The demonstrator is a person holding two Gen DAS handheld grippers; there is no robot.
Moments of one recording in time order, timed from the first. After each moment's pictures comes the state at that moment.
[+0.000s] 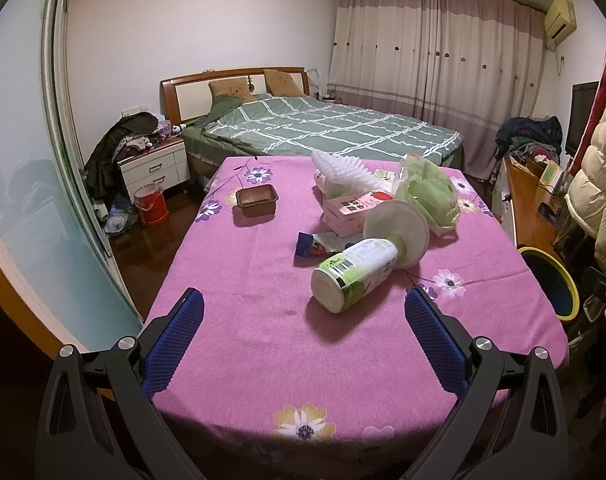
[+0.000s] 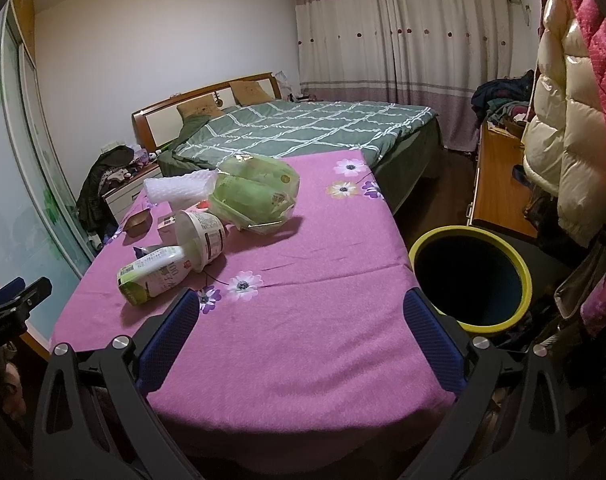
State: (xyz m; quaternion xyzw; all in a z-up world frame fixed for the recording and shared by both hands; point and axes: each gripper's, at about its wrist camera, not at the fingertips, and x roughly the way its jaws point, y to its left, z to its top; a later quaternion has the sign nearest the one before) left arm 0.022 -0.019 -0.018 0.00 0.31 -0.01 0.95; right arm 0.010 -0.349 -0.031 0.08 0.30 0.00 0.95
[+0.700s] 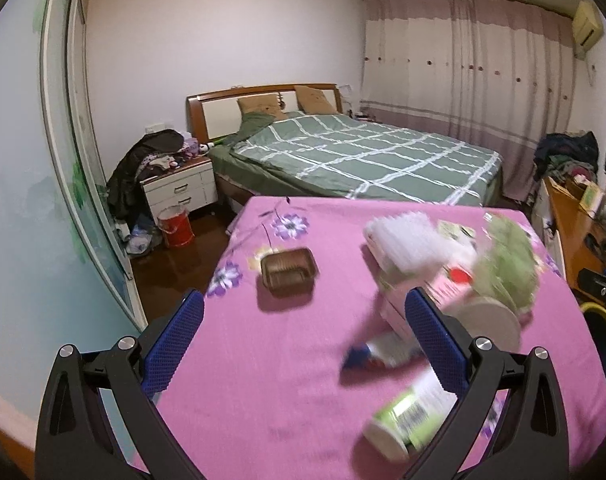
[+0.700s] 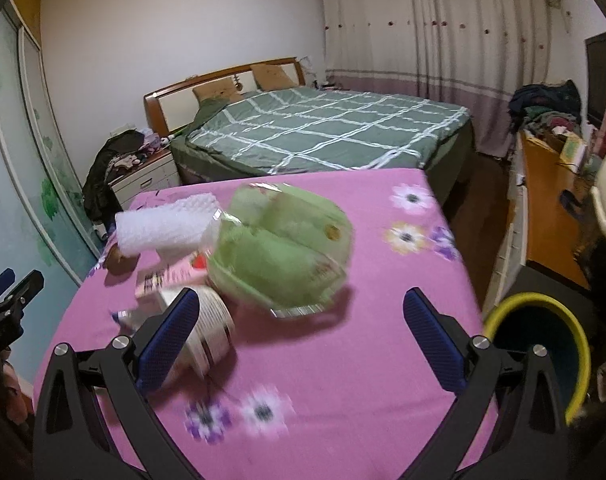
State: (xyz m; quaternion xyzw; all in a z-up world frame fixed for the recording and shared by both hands) left arm 0.178 0.006 -0.016 0.01 0.27 0.06 0.96; right arm 0.212 -0.307 -0.030 0.05 0.33 0.04 0.94
